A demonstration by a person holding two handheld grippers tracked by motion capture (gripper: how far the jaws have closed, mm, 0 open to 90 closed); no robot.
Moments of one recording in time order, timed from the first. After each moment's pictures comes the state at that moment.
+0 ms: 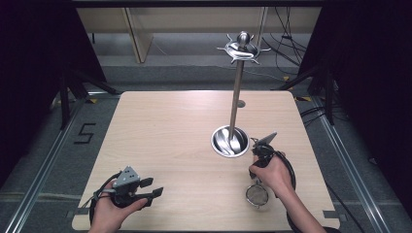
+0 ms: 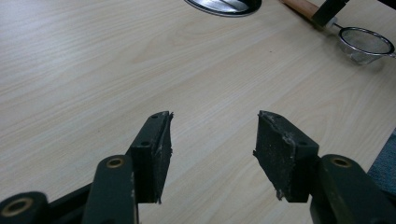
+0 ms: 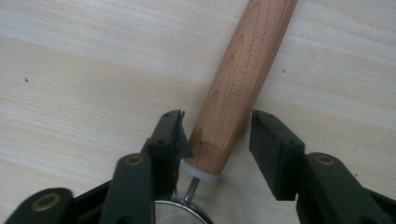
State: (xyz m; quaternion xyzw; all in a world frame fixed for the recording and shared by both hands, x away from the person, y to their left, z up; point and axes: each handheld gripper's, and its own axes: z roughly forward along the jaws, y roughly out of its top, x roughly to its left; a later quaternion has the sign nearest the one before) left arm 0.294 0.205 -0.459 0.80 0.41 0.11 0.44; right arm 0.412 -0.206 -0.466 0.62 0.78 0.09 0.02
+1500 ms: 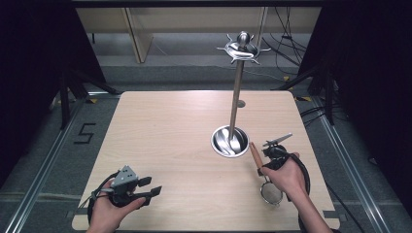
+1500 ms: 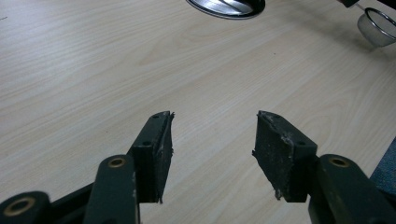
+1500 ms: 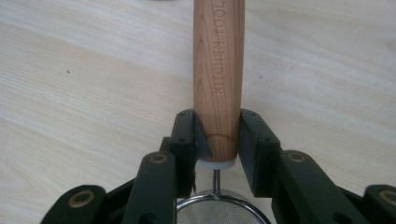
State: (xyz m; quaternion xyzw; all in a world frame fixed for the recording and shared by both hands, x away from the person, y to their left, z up) left arm 0.296 0.209 -0.459 0.79 0.41 0.12 0.44; right arm 0.387 -0.228 -0.436 0.61 0.77 0.16 0.04
